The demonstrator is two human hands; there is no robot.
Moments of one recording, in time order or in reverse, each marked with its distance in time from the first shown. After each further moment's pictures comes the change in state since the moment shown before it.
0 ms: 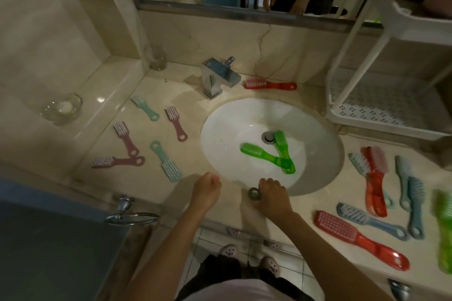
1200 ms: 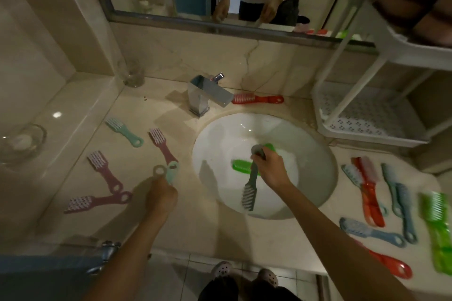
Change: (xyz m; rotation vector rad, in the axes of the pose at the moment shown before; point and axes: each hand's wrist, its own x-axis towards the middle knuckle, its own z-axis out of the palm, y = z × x) left_hand 0.089 -0.024 -0.078 0.199 0.181 -0.031; right_hand 0.071 -0.035 -0.088 0.835 0.322 0.208
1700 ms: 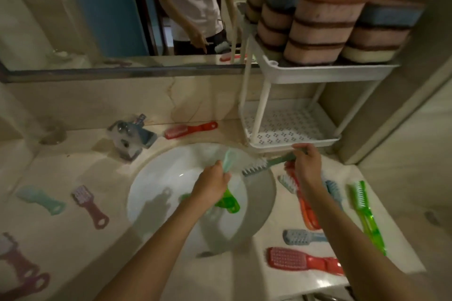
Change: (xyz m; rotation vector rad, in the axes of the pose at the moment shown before) left_hand -0.084 0.241 0.062 0.114 -0.343 0.683; right_hand 0.005 0.068 -0.199 0.563 0.605 0.162
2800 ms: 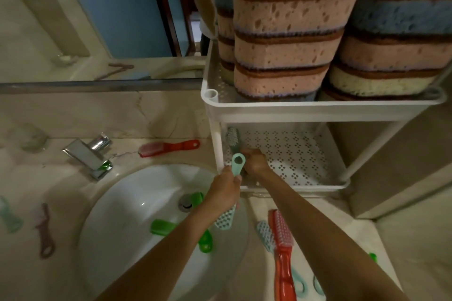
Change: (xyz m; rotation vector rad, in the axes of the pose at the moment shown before) left_hand 0.123 0.116 0.064 -0.403 -0.021 -0.299; right_hand 0.185 0.028 0.080 -0.446 -0.685 0.005
